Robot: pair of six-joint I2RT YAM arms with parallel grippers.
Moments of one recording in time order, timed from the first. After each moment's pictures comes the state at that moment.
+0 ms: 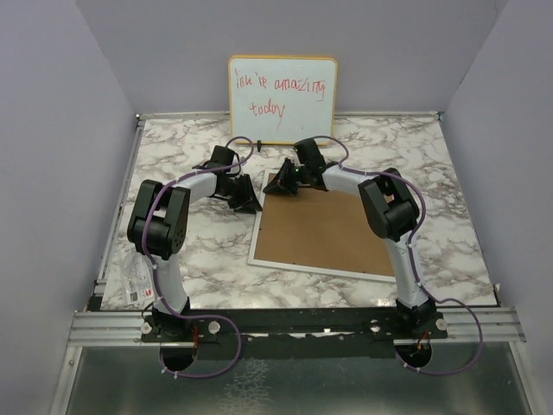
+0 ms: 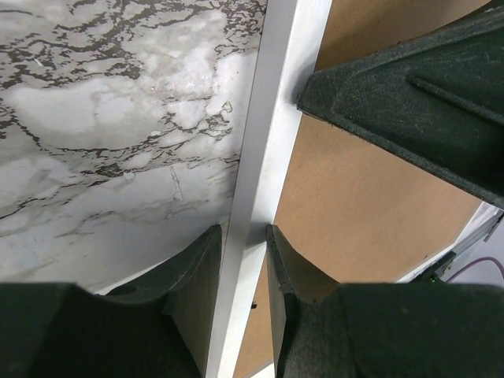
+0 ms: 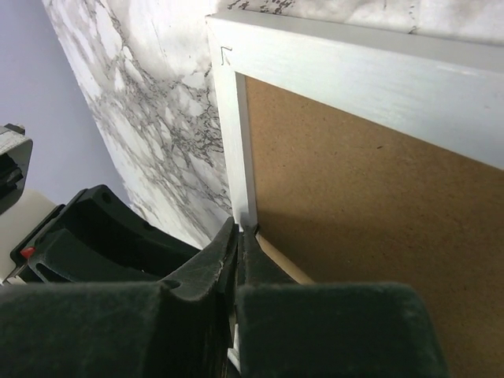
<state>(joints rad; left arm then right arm) -0.26 1.95 1.18 -0.38 0.49 -0.50 0.53 2.30 1.58 -0.06 -0.48 0.99</state>
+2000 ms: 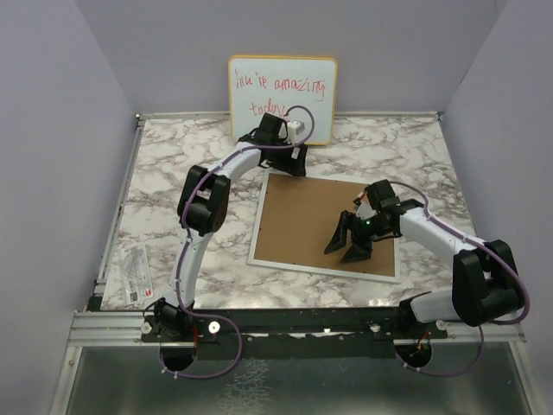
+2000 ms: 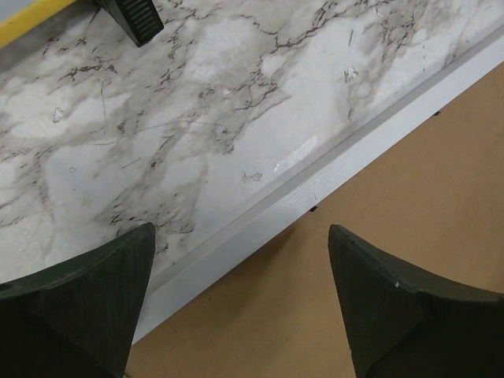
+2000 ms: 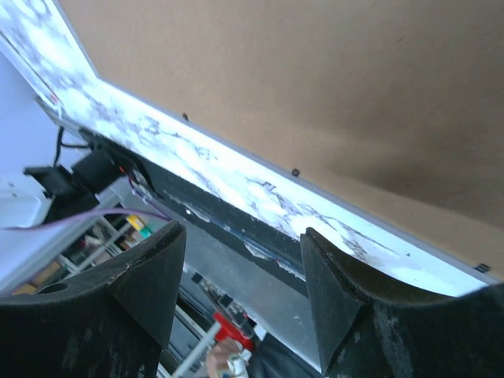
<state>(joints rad) -0.44 2.40 1.98 -0.40 0.44 -0.06 0.28 1.38 0.76 -0.65 -0.63 0.61</state>
